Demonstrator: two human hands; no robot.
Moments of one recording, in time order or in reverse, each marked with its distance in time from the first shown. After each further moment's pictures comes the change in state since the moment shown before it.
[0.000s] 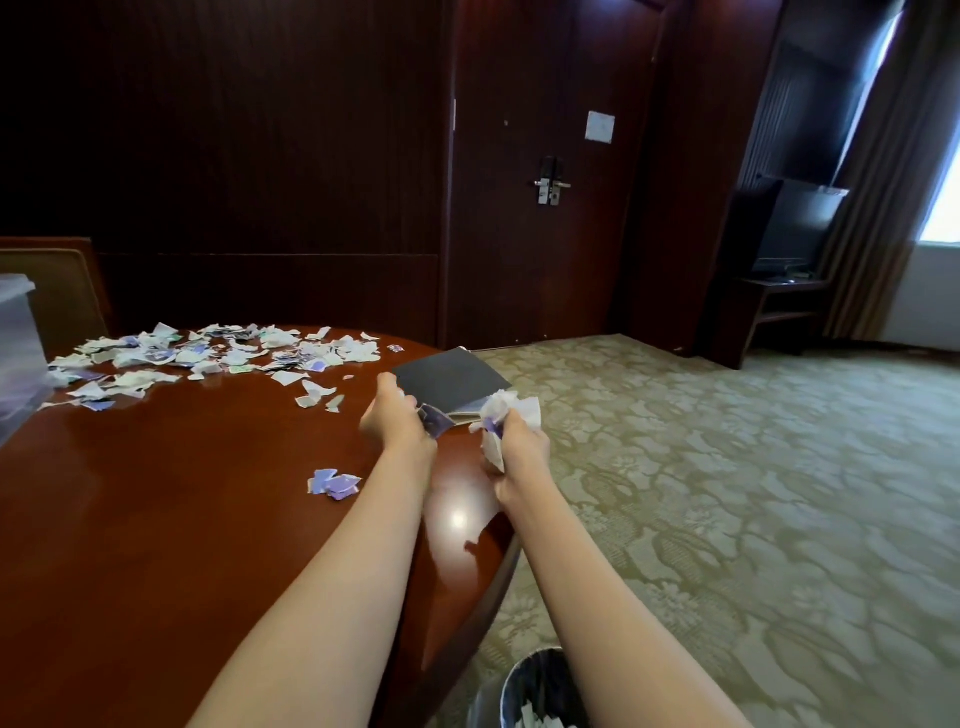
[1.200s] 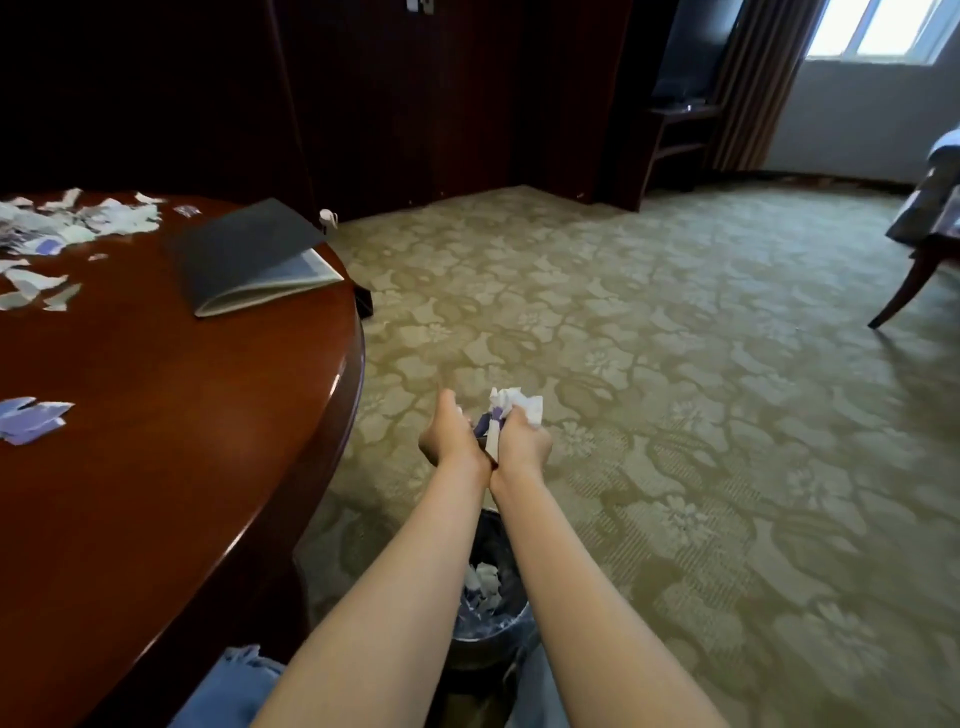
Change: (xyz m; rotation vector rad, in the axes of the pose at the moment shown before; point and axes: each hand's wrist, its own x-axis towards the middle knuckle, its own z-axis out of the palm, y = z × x) left_hand -0.022 -0.258 -0.001 0.281 0.010 -0.405; right_hand 0.095 0.079 -0.187 0.098 0.467 0.097
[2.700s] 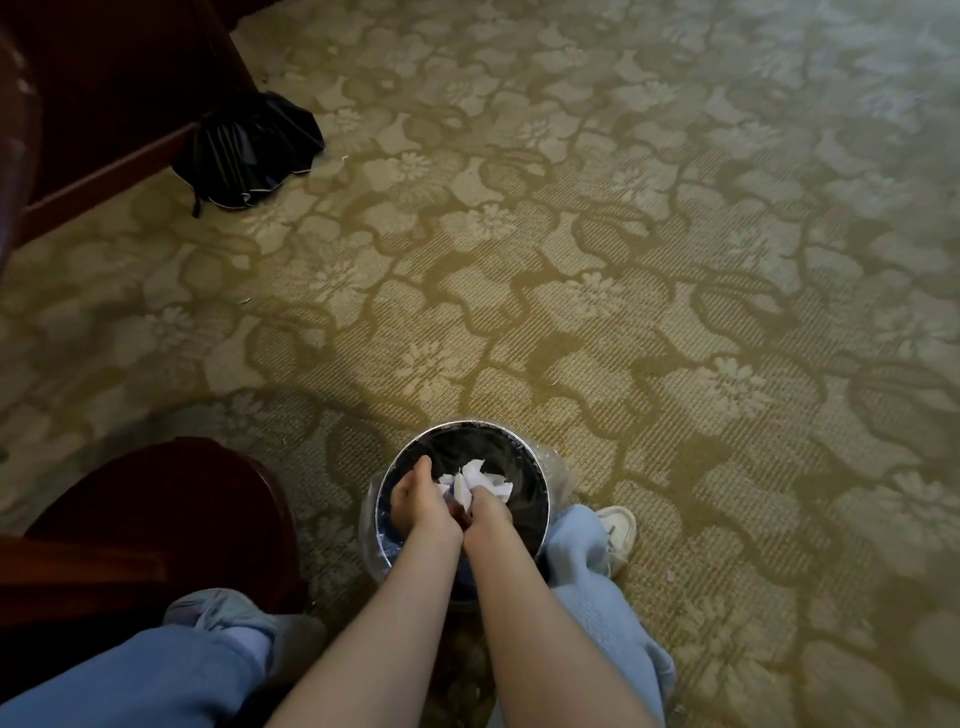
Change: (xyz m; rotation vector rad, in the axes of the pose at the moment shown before) left_hand 0.201 -0.149 -0.083 0.424 0.418 -0.149; right_hand 0.165 0.210 -0.044 -0.081 0.168 0.804
